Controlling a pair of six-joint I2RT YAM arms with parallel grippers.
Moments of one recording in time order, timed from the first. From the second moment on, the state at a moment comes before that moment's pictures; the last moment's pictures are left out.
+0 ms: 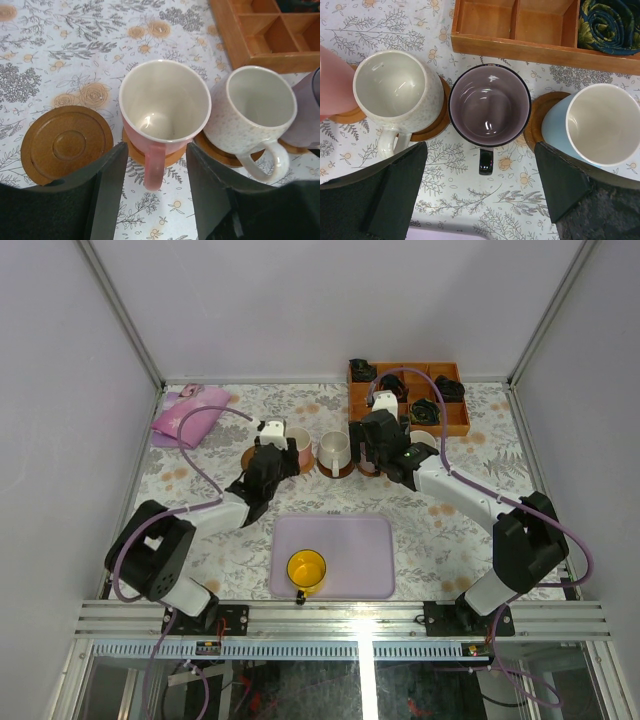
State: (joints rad) left arm -0.52 1.55 0.69 0.53 -0.33 -0.25; right arm 0.64 1.59 1.18 -0.25 0.45 0.28
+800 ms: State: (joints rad) left arm -0.52 1.56 0.68 0.44 -0.24 -0.32; right arm 0.64 1.59 1.18 -0.27 0.45 0.30
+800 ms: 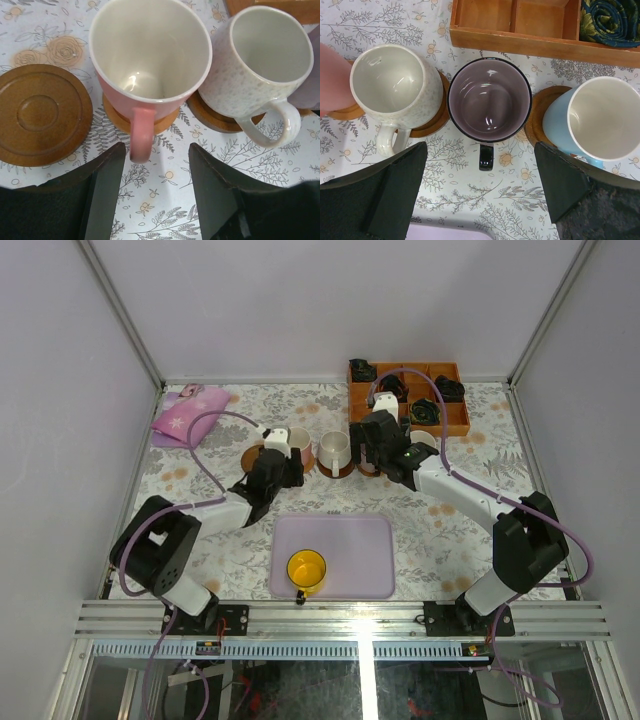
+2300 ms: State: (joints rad) left arm -0.70 0.89 0.71 -0.39 -0.15 -0.54; right arm 0.64 1.58 1.18 -0.30 0.41 0.30
